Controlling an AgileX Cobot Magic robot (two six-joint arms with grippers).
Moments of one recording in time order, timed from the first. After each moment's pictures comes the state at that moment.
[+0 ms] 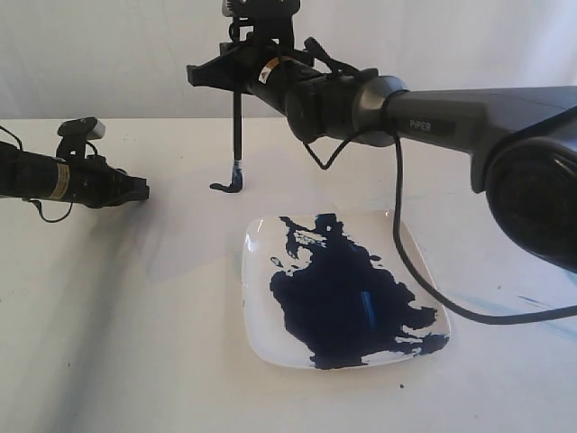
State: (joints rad) left arm 0.00 2.26 -1.43 1.67 -0.61 -1.60; right arm 0.70 2.29 -1.84 0.05 -0.29 0.03
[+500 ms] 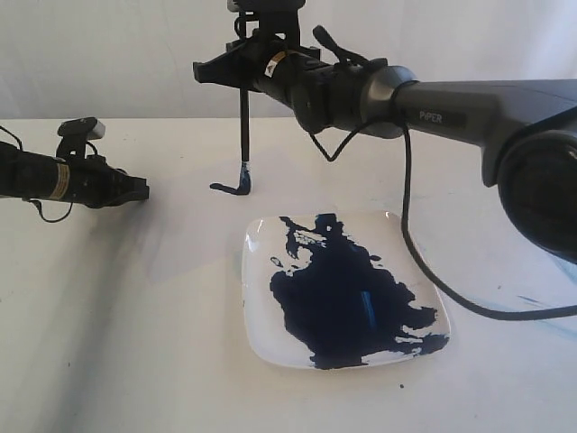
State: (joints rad) left arm 0.00 2.26 -1.43 1.67 -0.61 -1.60; right arm 0.68 2.26 -1.84 0.05 -0.22 0.03
